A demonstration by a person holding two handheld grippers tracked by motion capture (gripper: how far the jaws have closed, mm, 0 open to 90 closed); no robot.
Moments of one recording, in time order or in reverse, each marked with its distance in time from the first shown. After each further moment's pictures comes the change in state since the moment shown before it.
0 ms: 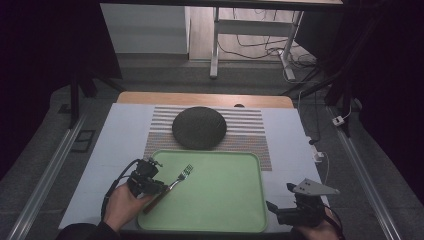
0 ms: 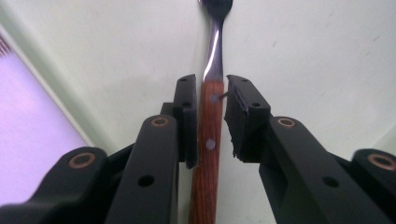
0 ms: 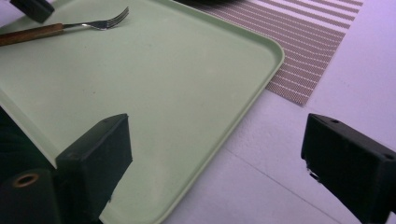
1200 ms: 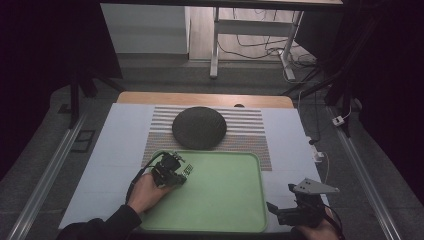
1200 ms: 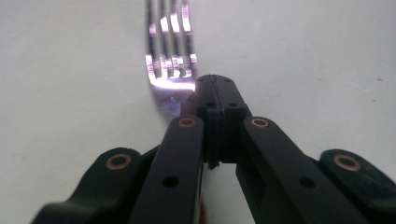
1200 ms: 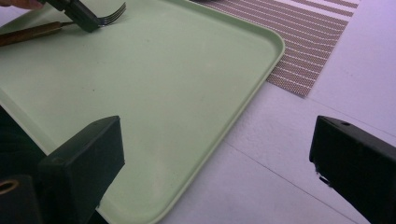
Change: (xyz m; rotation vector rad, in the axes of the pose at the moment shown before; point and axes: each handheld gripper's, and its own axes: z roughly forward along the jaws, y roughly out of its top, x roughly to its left) left arm -0.006 0.045 0.051 0.021 -0.045 0.156; right arm -0.003 -0.001 0.001 0.019 0.008 0.029
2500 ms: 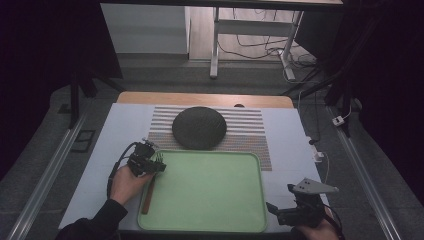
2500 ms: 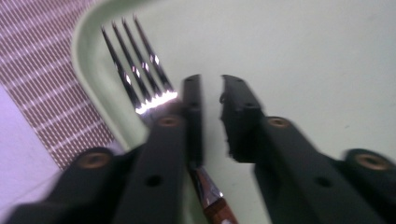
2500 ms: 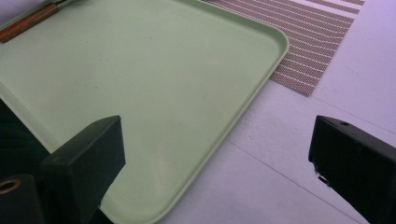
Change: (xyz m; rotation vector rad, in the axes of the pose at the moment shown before) left arm 0.056 -0.026 -0.039 -0.137 0.045 -0.188; right arm 0.000 0.000 0.001 0.008 0.012 0.000
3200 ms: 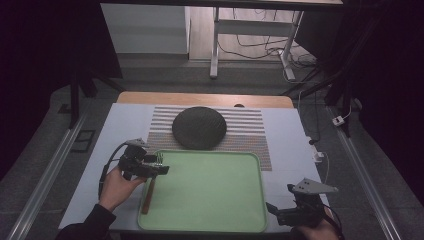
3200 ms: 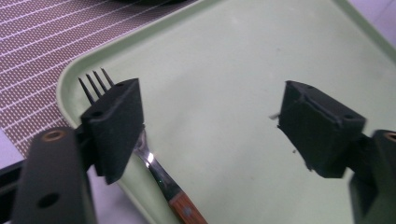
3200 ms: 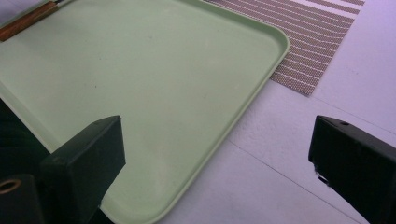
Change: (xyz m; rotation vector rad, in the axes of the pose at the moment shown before) left arm -0.009 -0.016 -0.035 -0.168 -0.122 0.106; right arm 0.001 0.000 0.000 0.001 -0.001 -0.006
